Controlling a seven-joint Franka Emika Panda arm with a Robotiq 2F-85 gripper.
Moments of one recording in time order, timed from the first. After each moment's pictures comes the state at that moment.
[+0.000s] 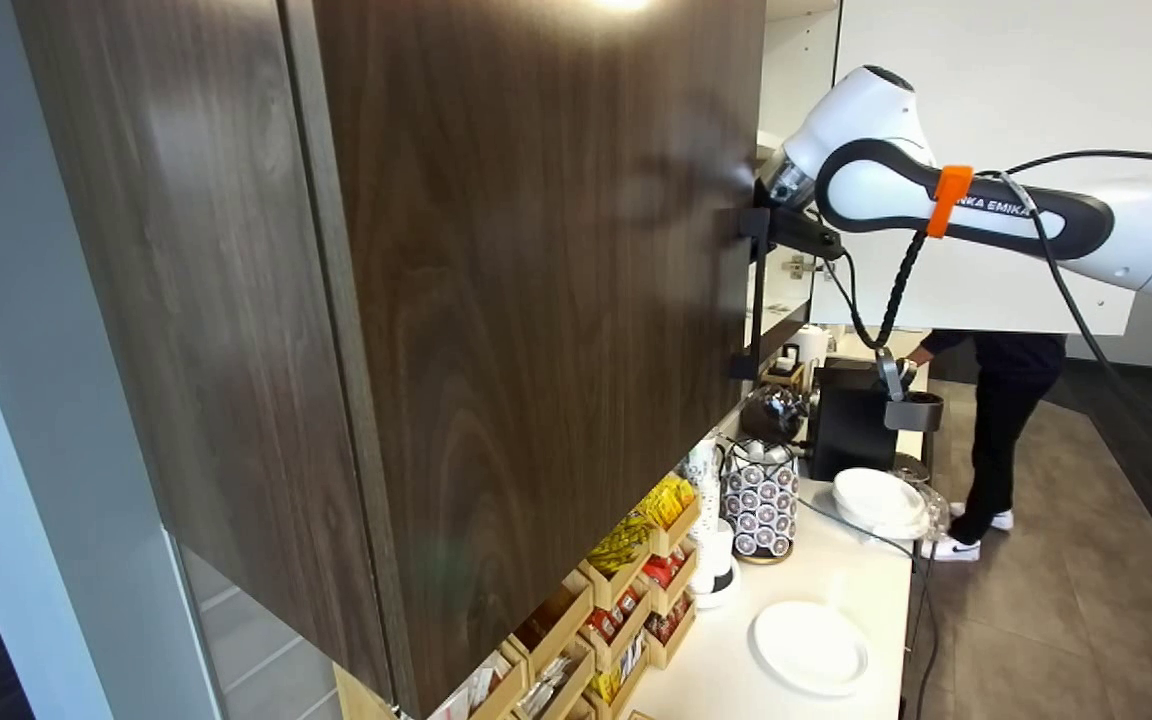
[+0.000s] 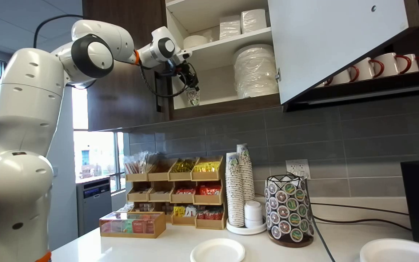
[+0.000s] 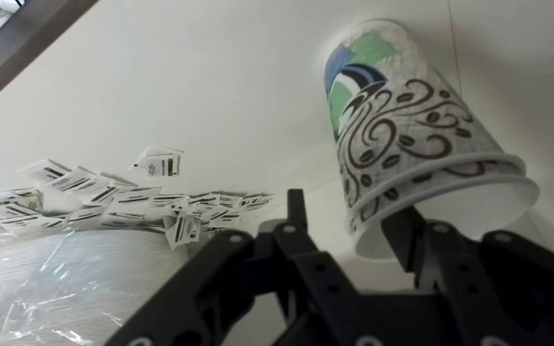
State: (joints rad) arm 0.09 0.15 0.24 -1.15 -0.16 2.10 0.52
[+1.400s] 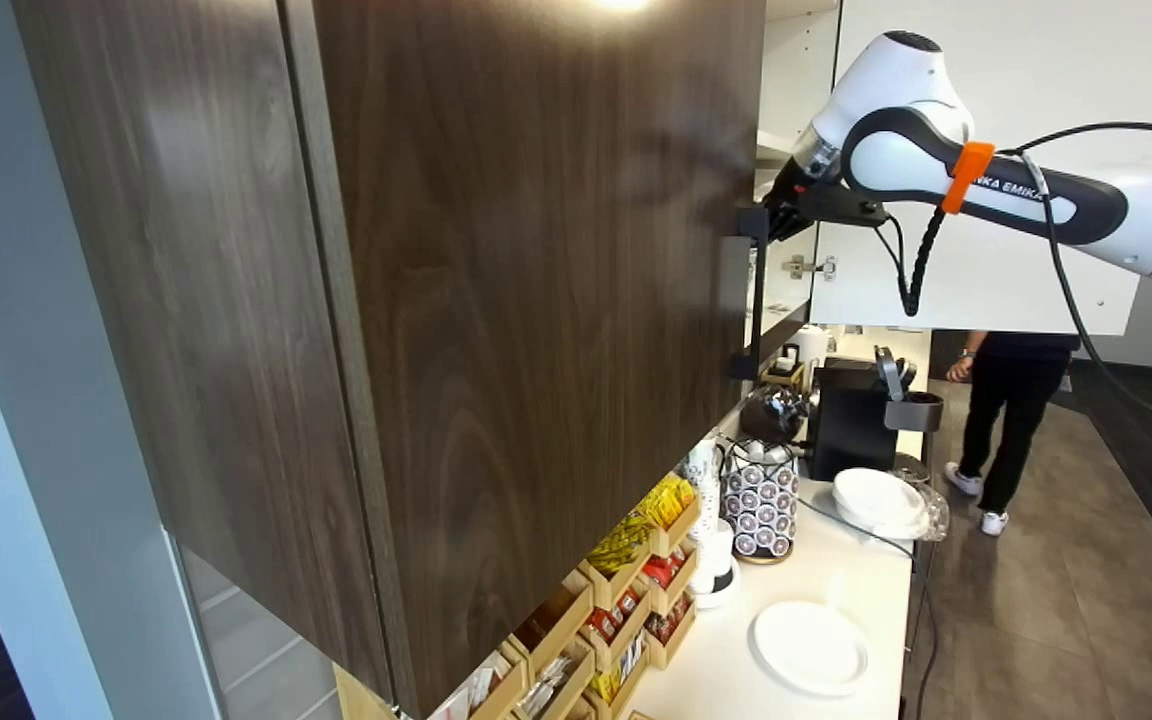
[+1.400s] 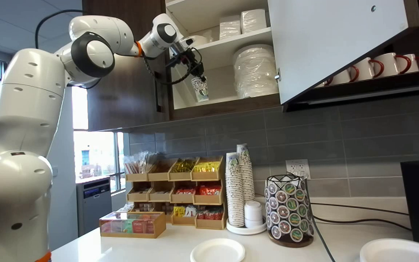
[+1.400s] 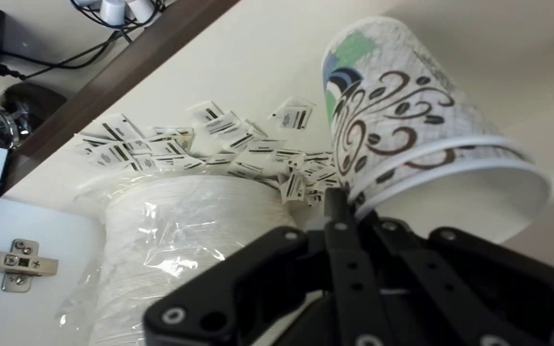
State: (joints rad) arm 0.07 0.16 0.18 -1.01 -0.26 1.90 0.47
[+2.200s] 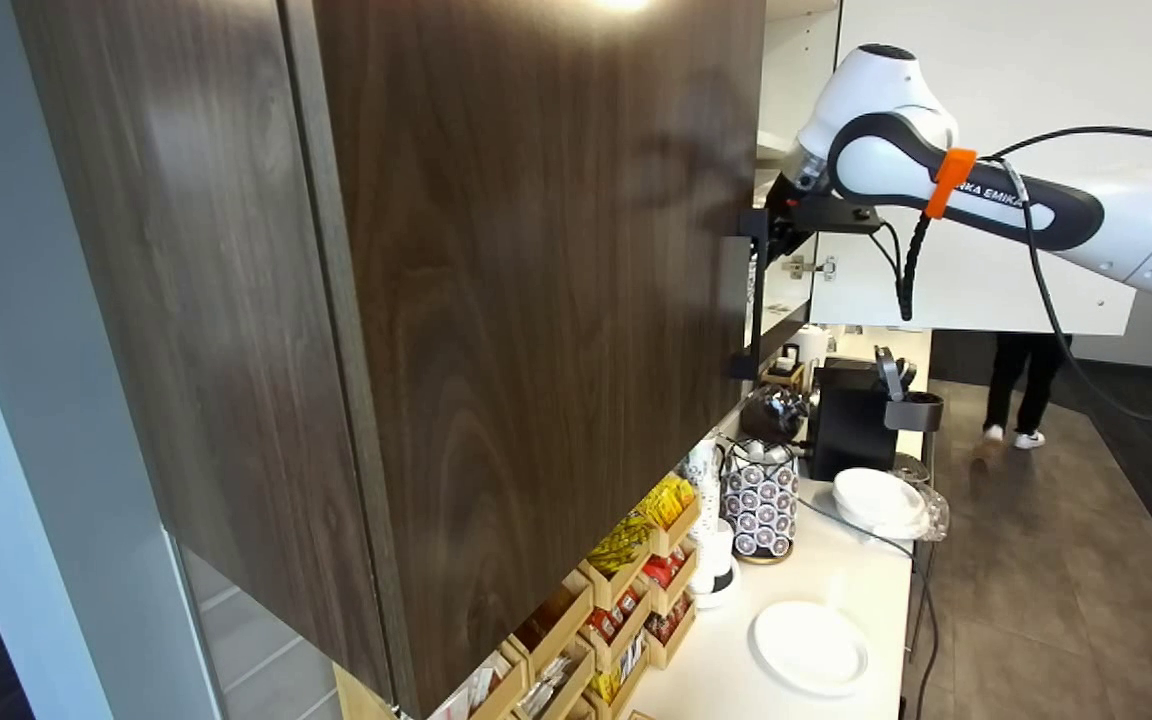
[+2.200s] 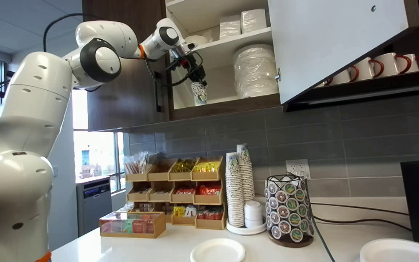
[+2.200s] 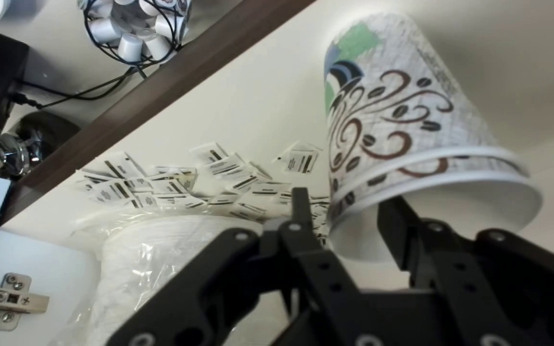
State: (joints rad) arm 0.09 0.22 0.19 -0.93 -0.27 1.78 0.45
